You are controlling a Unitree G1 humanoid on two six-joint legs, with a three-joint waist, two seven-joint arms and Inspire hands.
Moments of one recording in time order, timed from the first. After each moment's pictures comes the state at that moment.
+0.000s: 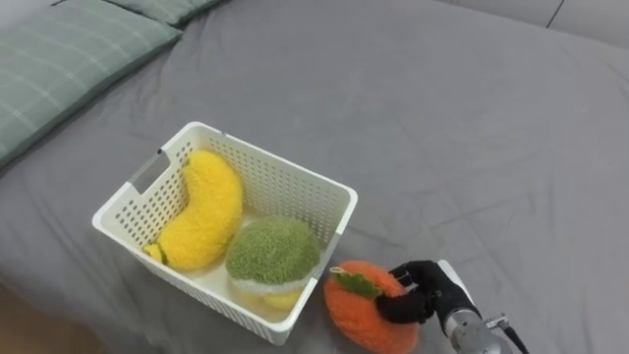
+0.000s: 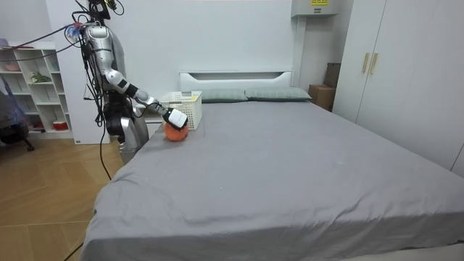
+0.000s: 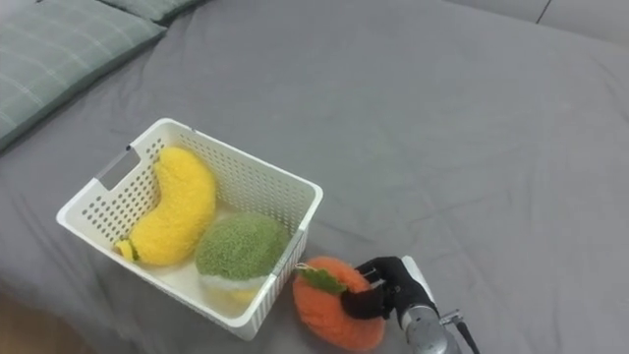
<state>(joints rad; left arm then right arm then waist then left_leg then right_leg) 0.29 0.14 0.12 0.96 0.12 0.10 0.21 -0.03 -0.23 0.22 0.69 -0.12 0.02 -0.06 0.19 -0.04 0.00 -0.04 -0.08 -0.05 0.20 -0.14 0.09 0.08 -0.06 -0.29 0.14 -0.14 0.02</state>
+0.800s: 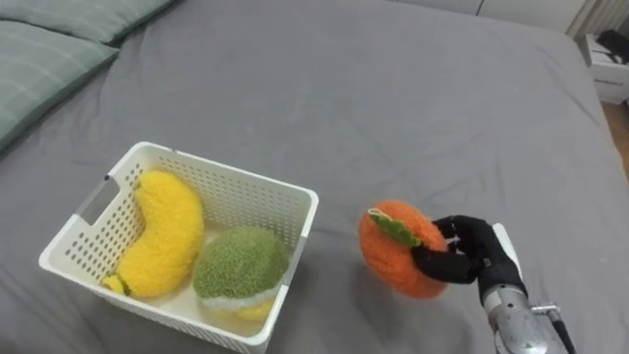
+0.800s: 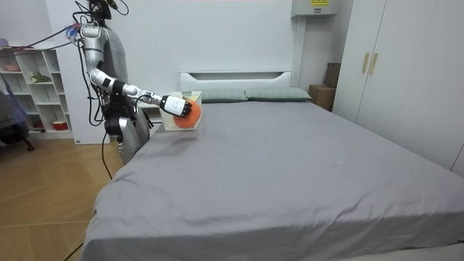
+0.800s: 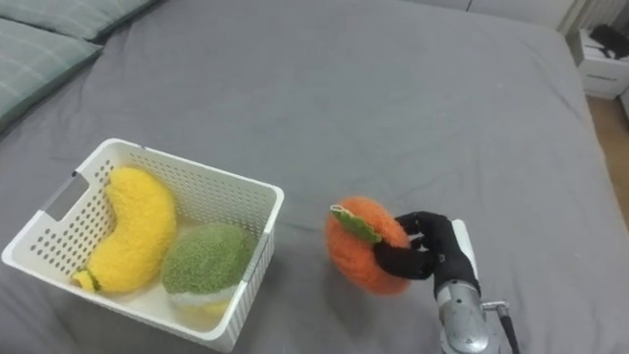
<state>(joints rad) 0.25 0.14 0.16 0.97 0.11 0.04 0.20 0.09 -0.23 0.02 0.30 -0.09 0.00 -0.11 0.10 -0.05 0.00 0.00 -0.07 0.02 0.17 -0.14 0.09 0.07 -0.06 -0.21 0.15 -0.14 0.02</state>
